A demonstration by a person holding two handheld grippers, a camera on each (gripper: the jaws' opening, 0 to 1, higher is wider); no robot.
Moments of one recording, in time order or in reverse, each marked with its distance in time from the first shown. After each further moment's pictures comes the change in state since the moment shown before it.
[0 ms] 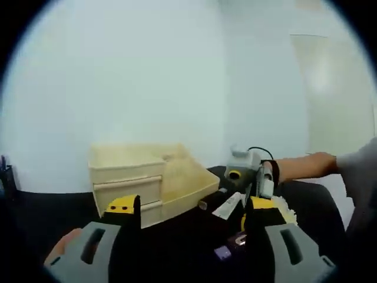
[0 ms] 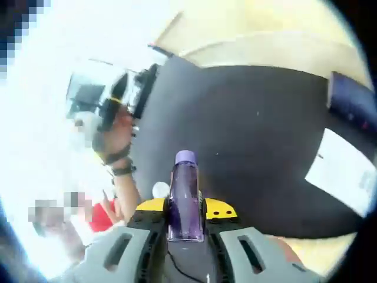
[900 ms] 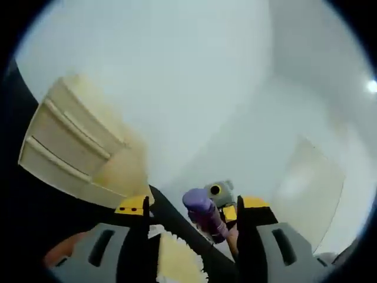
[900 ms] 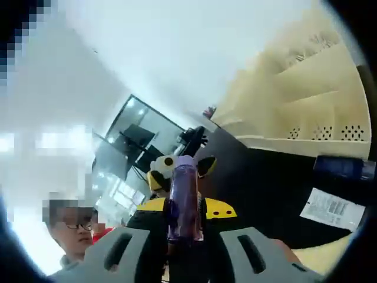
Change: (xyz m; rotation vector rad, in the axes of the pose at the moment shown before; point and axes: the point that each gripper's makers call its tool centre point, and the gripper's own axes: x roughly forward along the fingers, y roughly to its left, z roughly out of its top) left arm 0.044 -0.043 0.021 -0.763 -0.169 -0.257; right arm -0.072 0.073 0.050 -0.179 -0.439 0.239
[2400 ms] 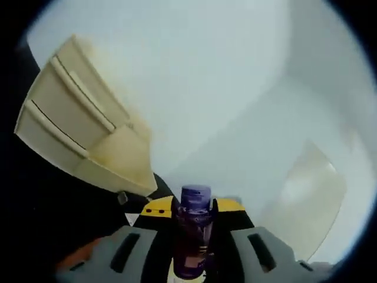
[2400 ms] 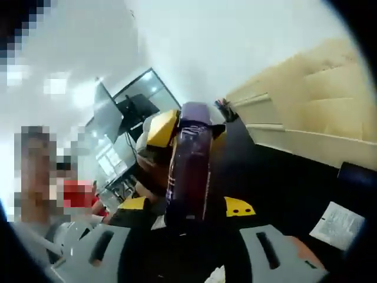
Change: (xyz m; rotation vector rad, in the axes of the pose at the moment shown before) left arm 0.007 -0.003 -0.031 -0.035 0.049 0.008; right arm 0.049 -0.033 -0.057 -0.396 0.083 0.002
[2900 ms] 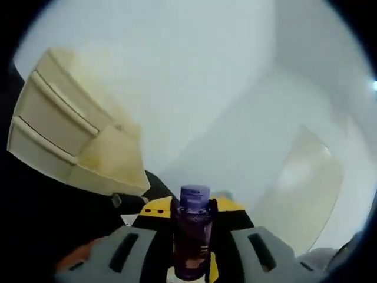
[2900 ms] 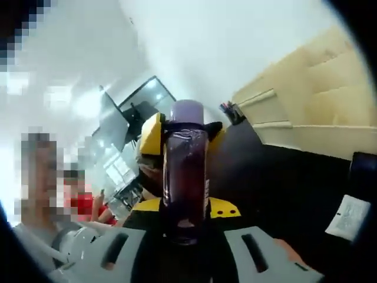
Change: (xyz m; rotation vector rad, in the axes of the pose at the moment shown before) left arm 0.002 -0.015 -0.006 0.097 0.040 -0.050; right arm -0.002 0.005 0.002 0.095 -0.053 0.070
